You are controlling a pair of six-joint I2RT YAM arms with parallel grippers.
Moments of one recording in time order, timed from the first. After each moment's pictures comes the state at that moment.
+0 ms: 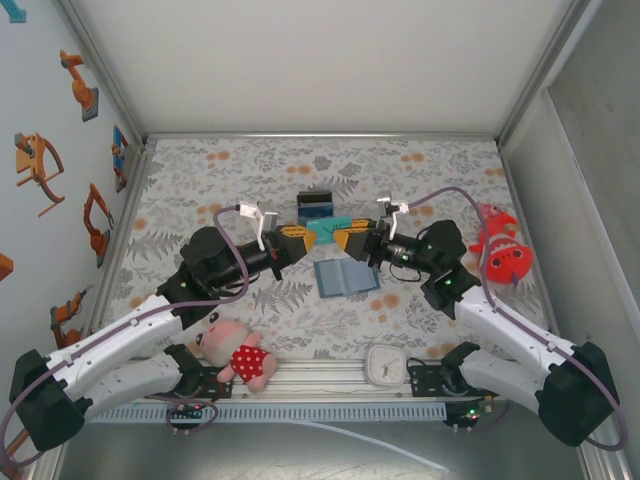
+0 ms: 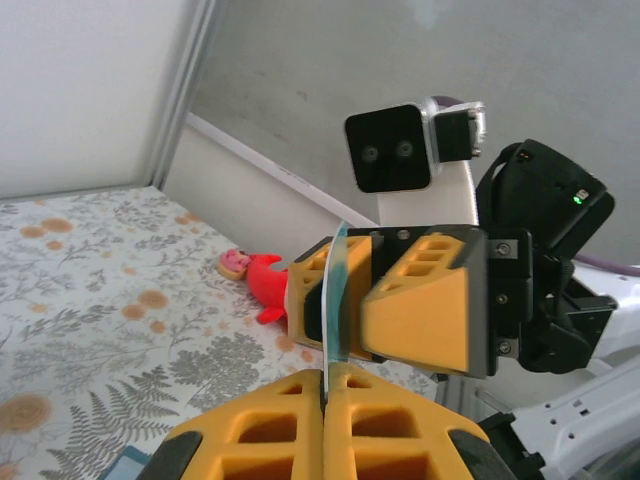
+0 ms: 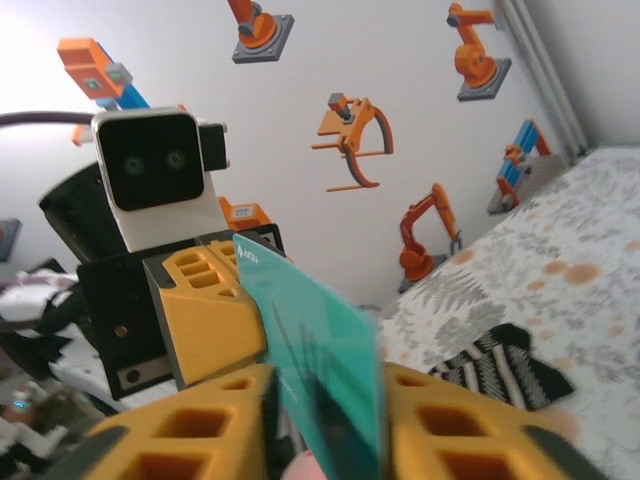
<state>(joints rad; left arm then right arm) -0.85 0.92 0.67 0.29 0.38 -0.43 0.61 1.00 0.59 0.57 -0.72 0.70</state>
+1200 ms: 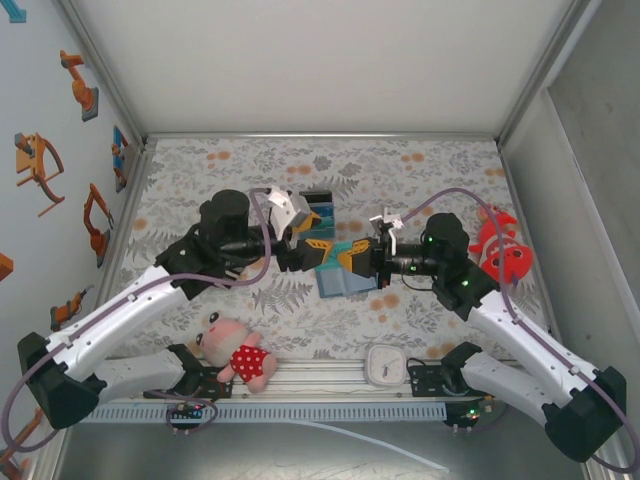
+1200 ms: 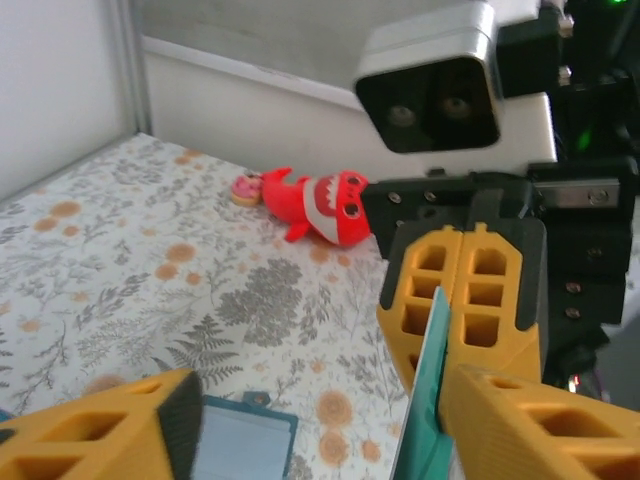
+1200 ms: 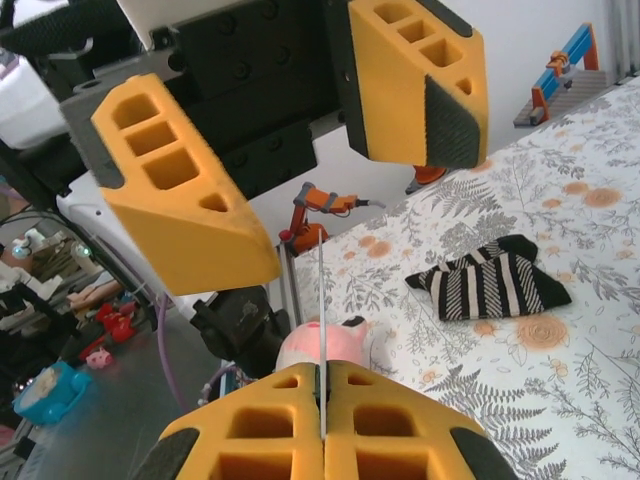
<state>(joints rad) -0.84 1.10 1.05 -0.25 0.50 0.01 0.61 0.90 0.71 0.04 -0.89 0.34</state>
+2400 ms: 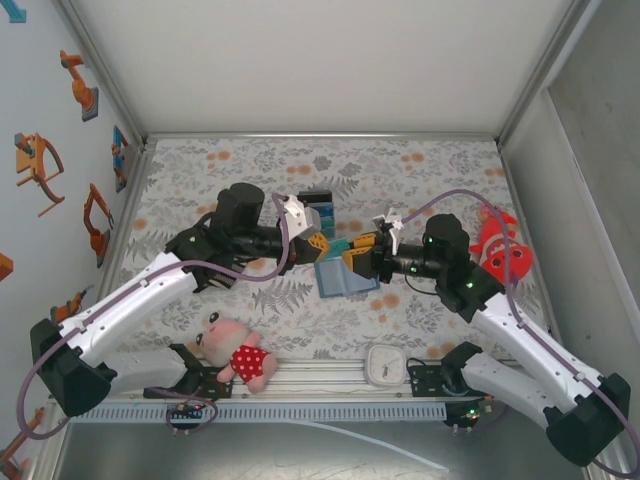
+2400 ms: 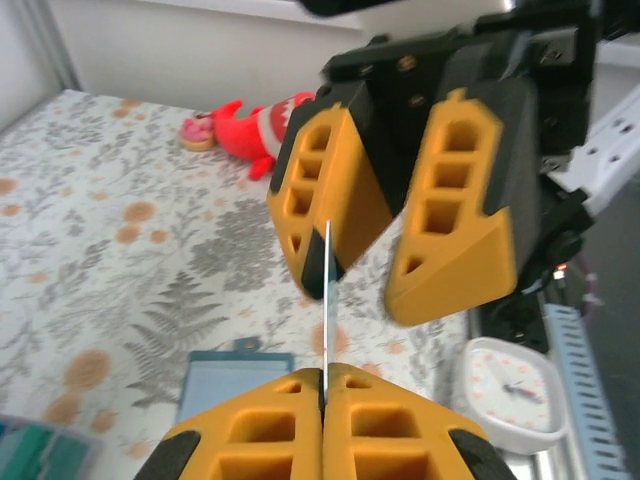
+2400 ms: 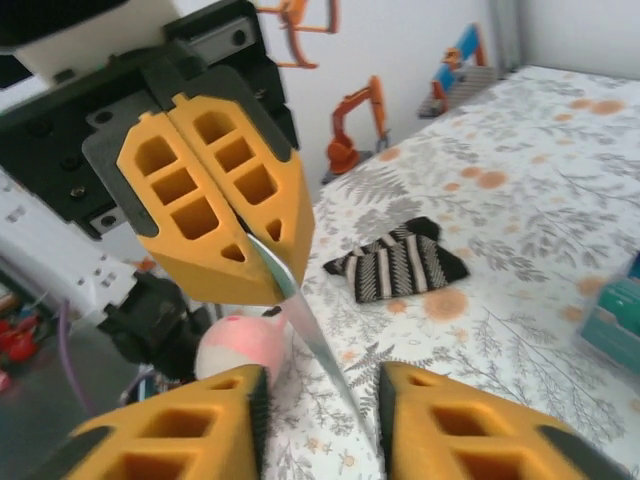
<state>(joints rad) -0.80 1.18 1.10 -0.42 0.60 0.28 0.61 0.86 0.72 -0.11 -0.68 0.24</state>
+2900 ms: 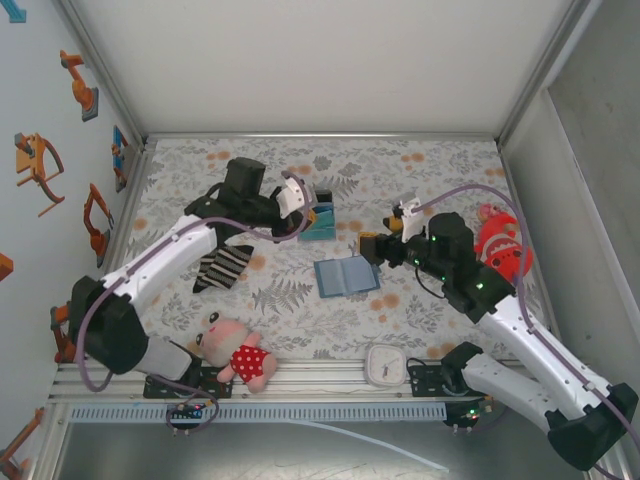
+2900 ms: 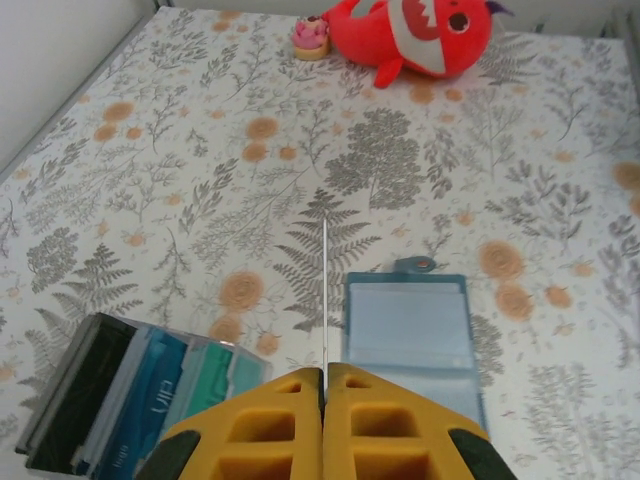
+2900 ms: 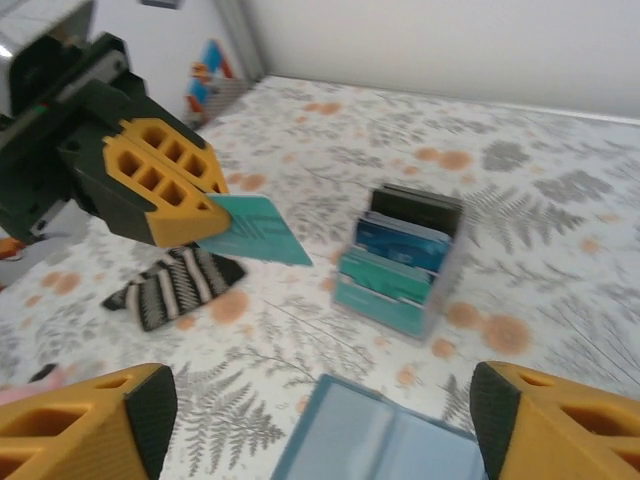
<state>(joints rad) -0.59 1.48 1.22 -0.46 0.63 0.58 0.61 0.84 0.79 -0.32 -0.16 0.22</state>
